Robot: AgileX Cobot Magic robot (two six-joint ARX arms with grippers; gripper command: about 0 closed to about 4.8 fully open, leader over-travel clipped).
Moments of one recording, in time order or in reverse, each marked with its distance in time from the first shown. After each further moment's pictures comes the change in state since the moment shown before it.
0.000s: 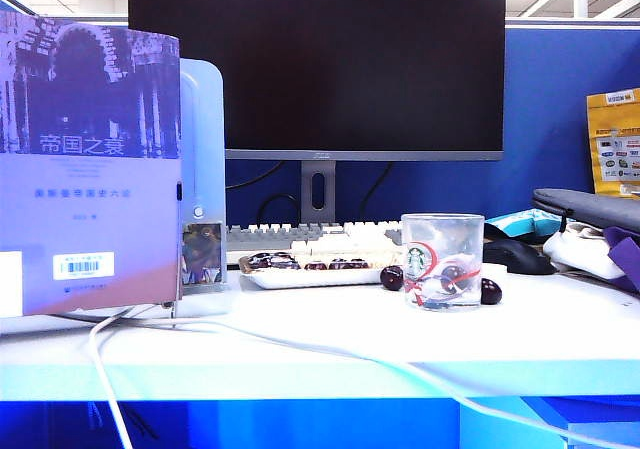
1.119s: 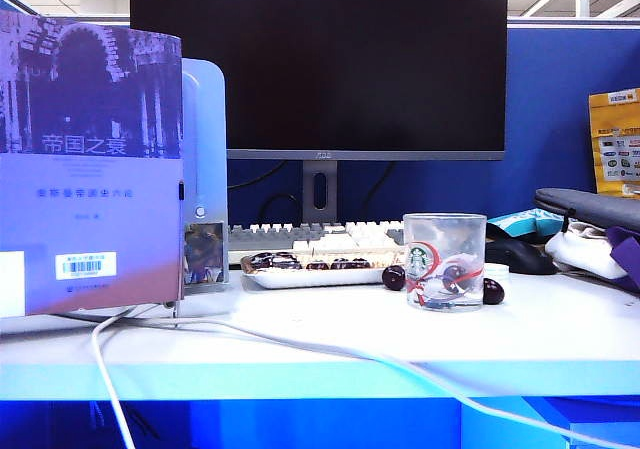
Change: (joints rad) left arm 0.000 0.000 0.000 0.000 0.000 0.000; right arm -0.001 0.046 0.087 0.447 -0.203 0.644
